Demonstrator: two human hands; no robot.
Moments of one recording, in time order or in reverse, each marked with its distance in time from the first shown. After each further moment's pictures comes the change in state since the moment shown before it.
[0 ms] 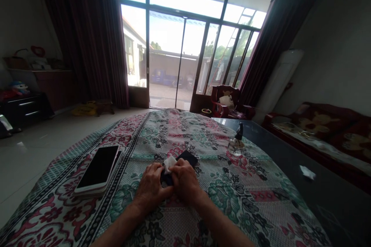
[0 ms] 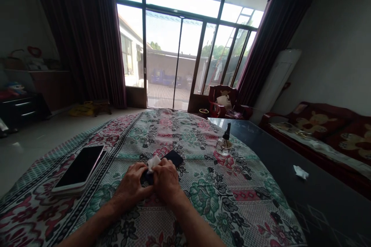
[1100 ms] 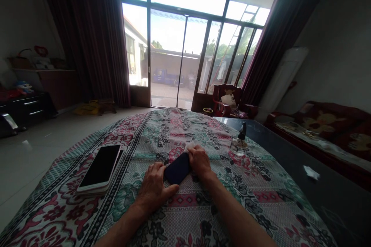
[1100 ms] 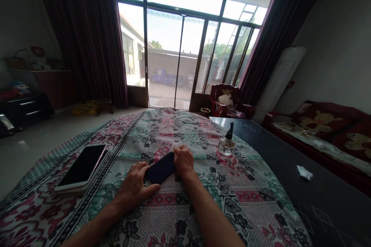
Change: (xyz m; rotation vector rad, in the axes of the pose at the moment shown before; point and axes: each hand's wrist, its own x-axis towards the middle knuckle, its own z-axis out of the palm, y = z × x) left_hand 0.000 0.003 -0.001 0.004 -0.031 -0.024; right_hand 0.042 0.055 -0.016 -0.212 0.075 0.222
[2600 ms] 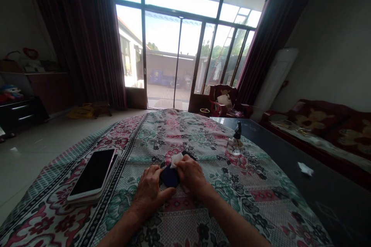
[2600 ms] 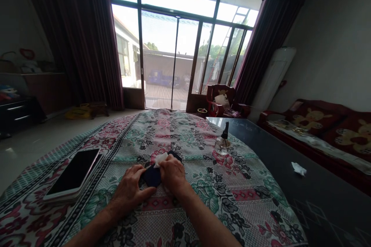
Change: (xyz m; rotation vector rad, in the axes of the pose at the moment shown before) left_hand 0.001 -0.006 0.004 -0.039 0.000 0.007; right_hand -0.037 -0.027 -0.011 0.043 -0.125 -0.178
